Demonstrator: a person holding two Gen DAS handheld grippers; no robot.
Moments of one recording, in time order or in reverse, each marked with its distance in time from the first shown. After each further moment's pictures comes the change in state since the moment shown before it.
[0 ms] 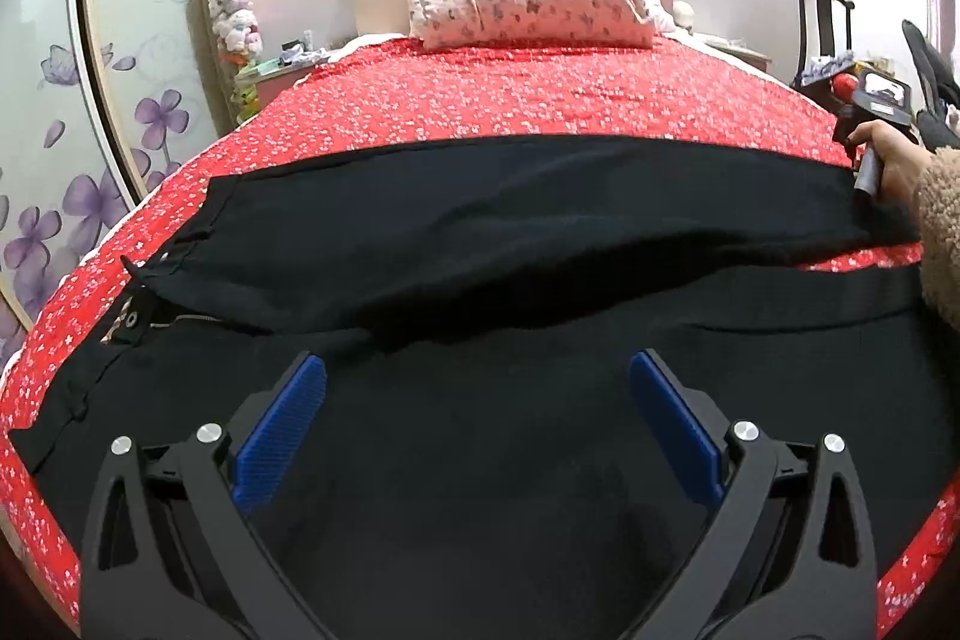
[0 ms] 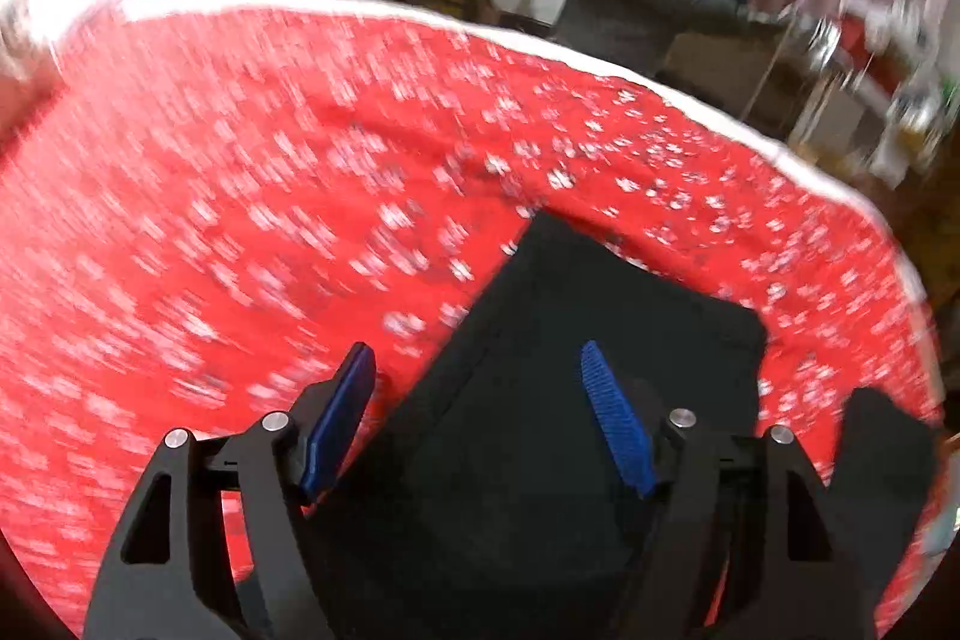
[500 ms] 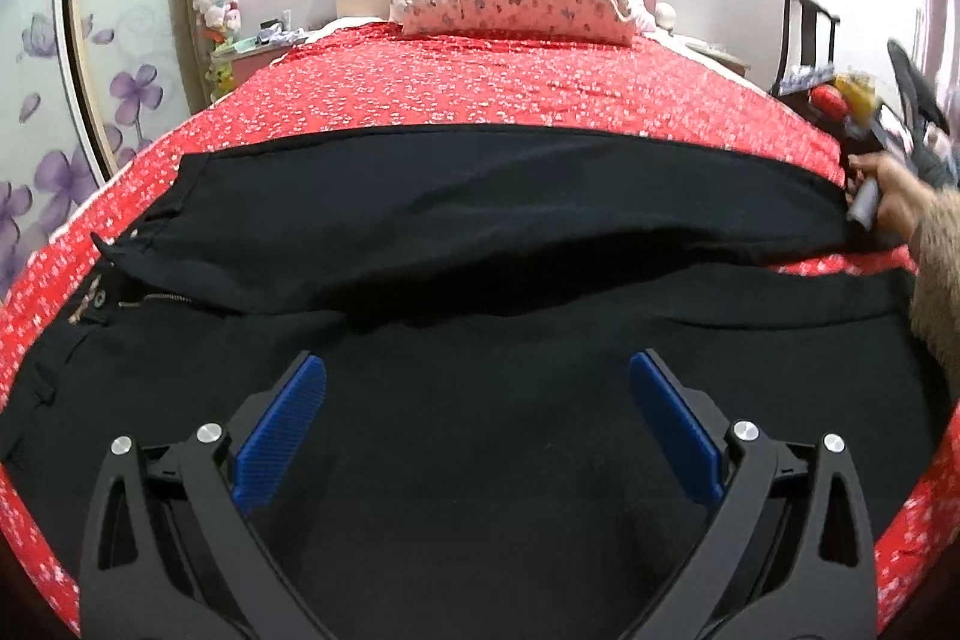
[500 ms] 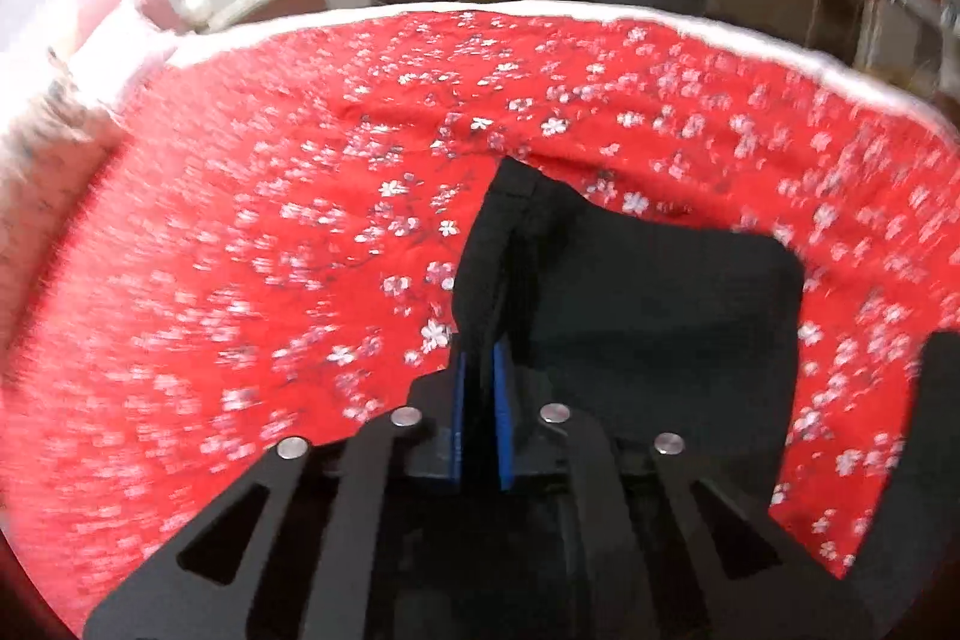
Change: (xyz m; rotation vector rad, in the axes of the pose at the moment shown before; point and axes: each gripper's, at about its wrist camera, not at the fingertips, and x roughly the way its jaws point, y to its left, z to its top) left arm -0.003 0.012 -0.001 -0.066 0.019 -0.110; right arm 0.006 -0.072 -0.011 0.199 0.026 0.426
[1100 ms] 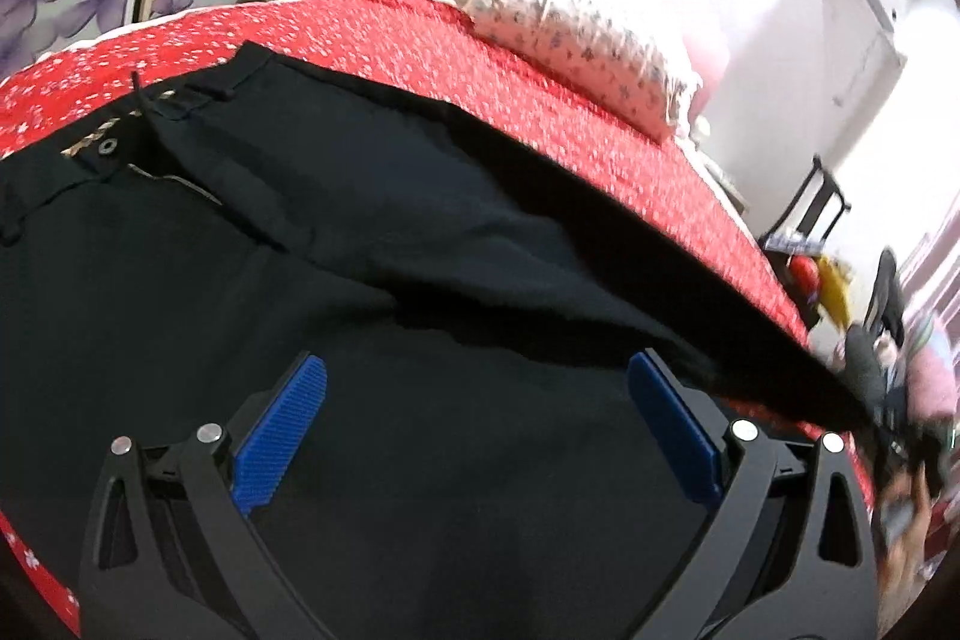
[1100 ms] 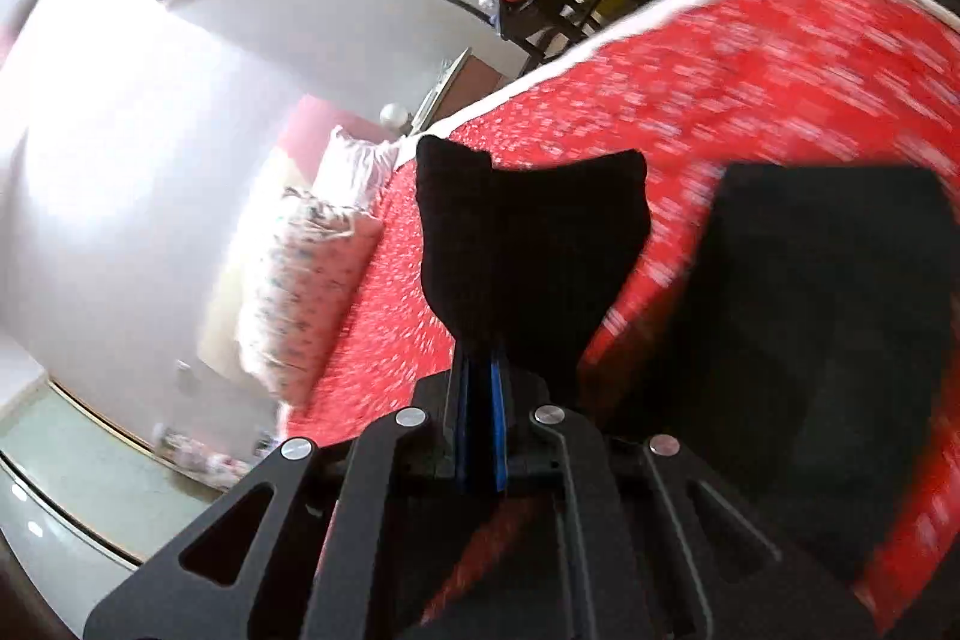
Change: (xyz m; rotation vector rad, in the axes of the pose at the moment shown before) left arm -0.012 0.066 -0.006 -0.440 -0.050 -0.156; right arm -0.173 -0.202 -0.086 0.274 -0.030 0.702
